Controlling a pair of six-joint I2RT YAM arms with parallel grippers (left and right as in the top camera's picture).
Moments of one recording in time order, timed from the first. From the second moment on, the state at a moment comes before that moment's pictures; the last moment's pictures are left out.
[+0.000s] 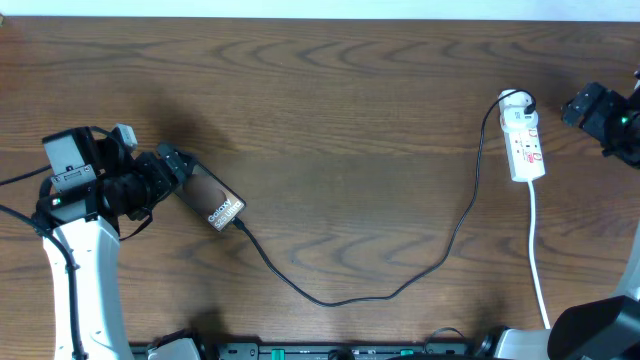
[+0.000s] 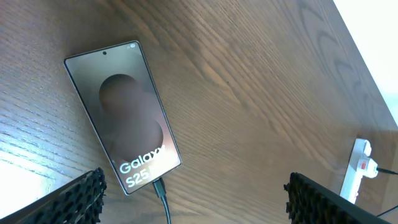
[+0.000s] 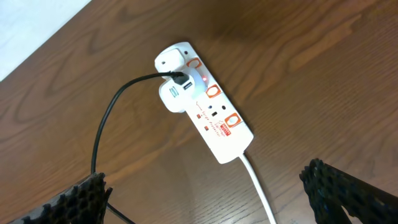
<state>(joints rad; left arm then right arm) 0.37 1.26 0.99 -0.80 0.52 -0.35 -0.45 1.57 1.55 -0.97 -0.18 0.21</state>
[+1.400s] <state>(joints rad) 0.37 0.82 0.70 -0.72 0.34 -0.35 -0.45 1.57 1.55 -0.98 -0.17 0.21</state>
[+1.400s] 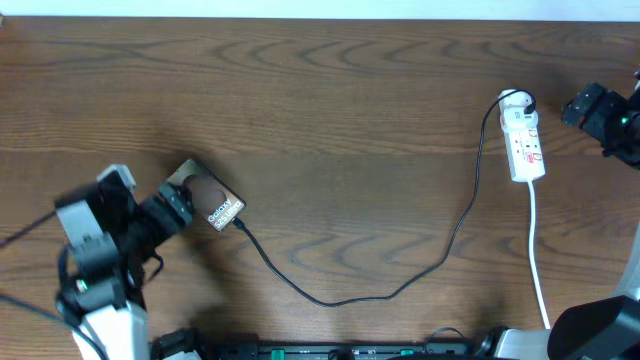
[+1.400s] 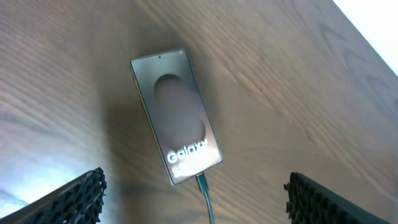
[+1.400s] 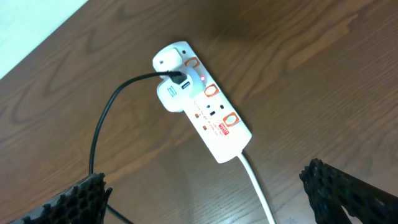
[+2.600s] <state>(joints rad) 0.17 0.05 0.01 0.08 0.23 -0.35 -0.45 1.57 1.55 -0.98 -0.17 0.21</state>
